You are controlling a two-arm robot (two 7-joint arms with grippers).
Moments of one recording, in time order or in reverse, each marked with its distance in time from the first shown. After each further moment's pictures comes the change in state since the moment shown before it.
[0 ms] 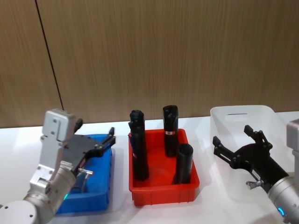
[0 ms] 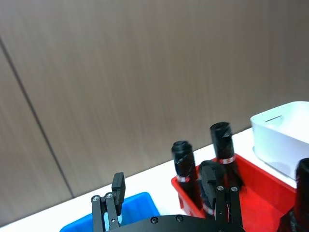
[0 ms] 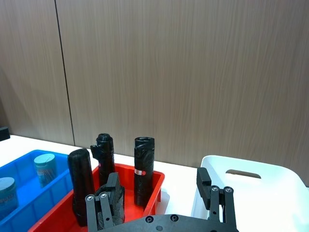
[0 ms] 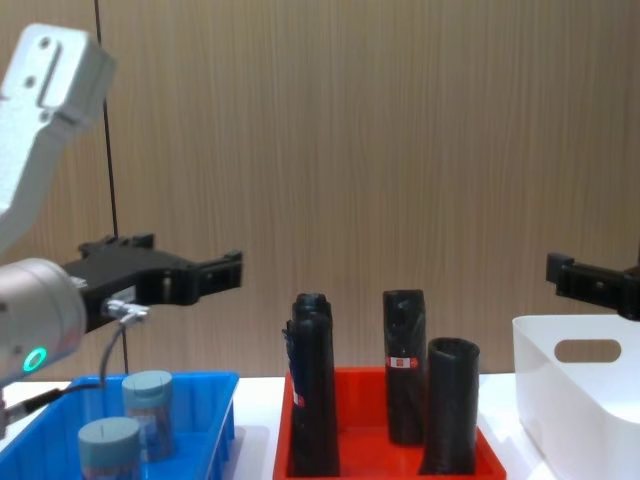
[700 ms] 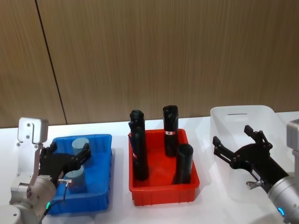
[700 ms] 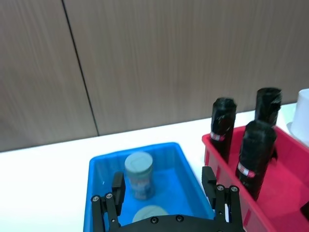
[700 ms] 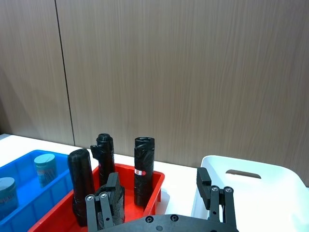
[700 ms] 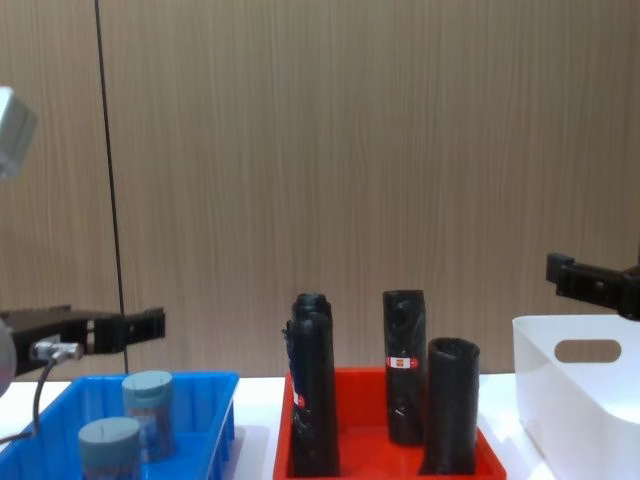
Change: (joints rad) left arm 0.046 0.029 -0.054 -0.019 -0.180 0.168 0.140; right arm 0.000 0.000 0.000 0.000 0.000 0.000 0.000
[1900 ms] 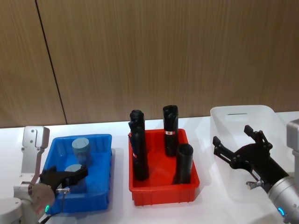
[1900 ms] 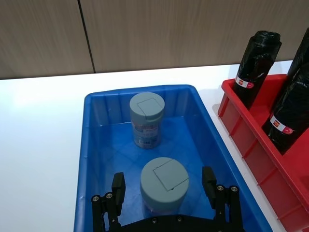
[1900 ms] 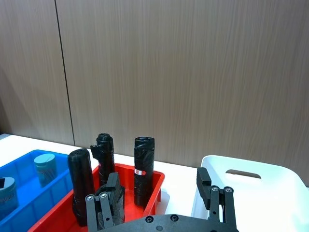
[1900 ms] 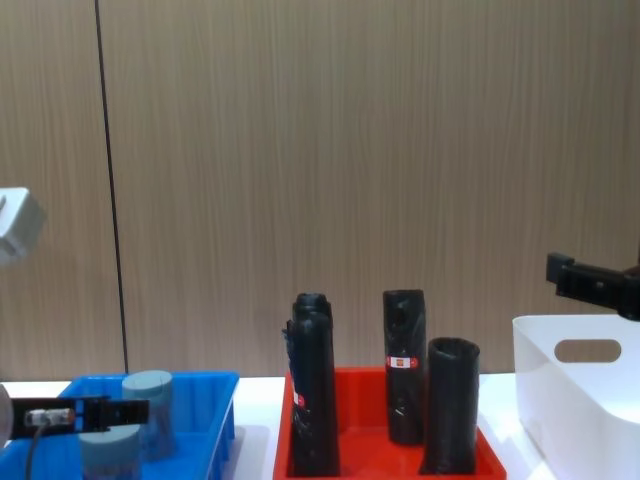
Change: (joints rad) left arm -0.077 -0.046 -0.028 0.162 -0.081 0.203 -0.032; right arm 0.000 0.000 0.000 0.000 0.000 0.000 0.000
